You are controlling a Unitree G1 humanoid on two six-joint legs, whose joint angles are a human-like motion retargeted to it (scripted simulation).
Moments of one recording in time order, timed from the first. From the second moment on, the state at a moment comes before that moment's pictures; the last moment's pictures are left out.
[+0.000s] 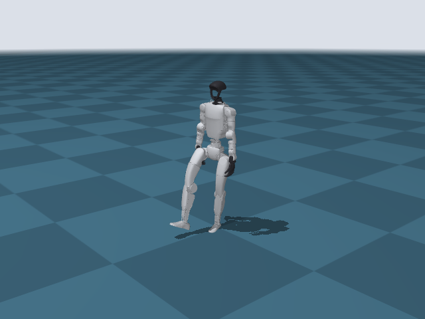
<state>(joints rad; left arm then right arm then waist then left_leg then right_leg) -0.03 0.17 0.26 1.50 0.08 0.06 -0.19 0.04 -0.17 0.07 1.50 -0.64 0.01 0.28 -0.25 0.07 0.01 -0.05 -0.01 0.09 0.11 -0.22 0.07 -0.55 -0.07 -0.41 0.25 -0.17 -0.03</state>
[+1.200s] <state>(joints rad) 0.20 0.07 0.43 1.69 0.12 0.06 -0.23 -0.08 -0.14 0.20 1.37 -0.58 -0.02 0.35 0.28 -0.27 0.28 -1.11 0.28 0.29 0.19 -0.15 -0.01 -0.08 -0.26 0.12 0.41 -0.20 -0.11</state>
